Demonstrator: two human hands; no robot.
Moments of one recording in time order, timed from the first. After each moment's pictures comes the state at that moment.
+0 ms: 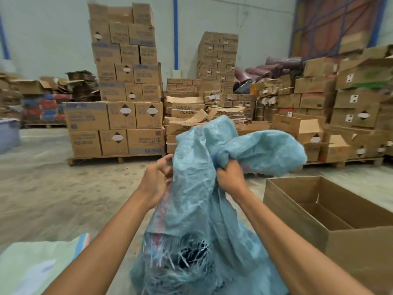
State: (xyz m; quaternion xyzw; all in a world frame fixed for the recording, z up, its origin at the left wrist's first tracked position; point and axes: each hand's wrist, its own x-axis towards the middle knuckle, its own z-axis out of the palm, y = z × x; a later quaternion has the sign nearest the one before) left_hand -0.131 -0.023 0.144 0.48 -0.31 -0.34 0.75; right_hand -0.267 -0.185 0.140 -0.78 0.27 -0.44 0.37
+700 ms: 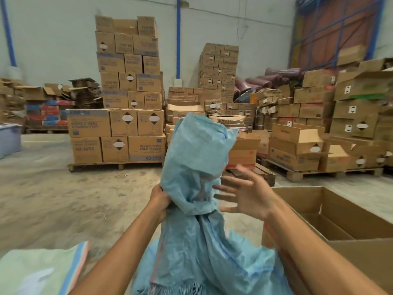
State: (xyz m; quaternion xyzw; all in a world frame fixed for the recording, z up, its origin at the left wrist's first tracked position) left_hand -0.134 -0.035 0.116 0.60 -0.21 -0.23 0.74; right_hand -0.335 -0.202 0.150 -0.54 0.13 -0.10 0.82
